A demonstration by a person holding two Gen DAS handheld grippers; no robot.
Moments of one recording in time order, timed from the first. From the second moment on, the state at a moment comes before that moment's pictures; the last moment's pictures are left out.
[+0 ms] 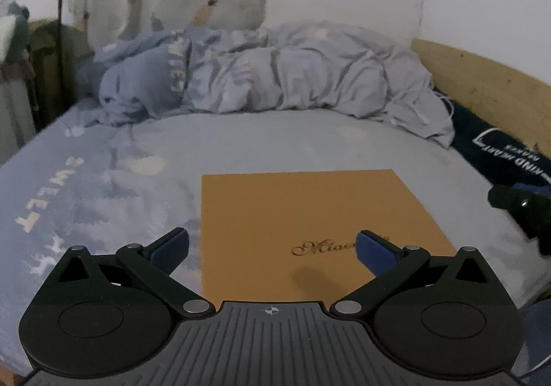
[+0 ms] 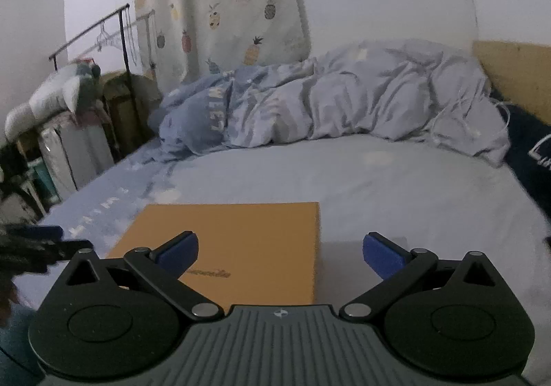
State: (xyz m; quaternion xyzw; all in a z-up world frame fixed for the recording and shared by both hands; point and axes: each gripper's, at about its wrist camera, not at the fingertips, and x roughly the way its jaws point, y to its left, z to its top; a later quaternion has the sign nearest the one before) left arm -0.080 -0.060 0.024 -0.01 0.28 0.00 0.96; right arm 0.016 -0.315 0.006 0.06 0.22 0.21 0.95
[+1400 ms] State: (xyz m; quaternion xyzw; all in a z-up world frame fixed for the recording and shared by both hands) left arm -0.078 -0.077 0.019 0.02 0.28 0.00 0.96; right arm 0.012 -0.309 -0.004 0.06 0.24 0.20 0.95
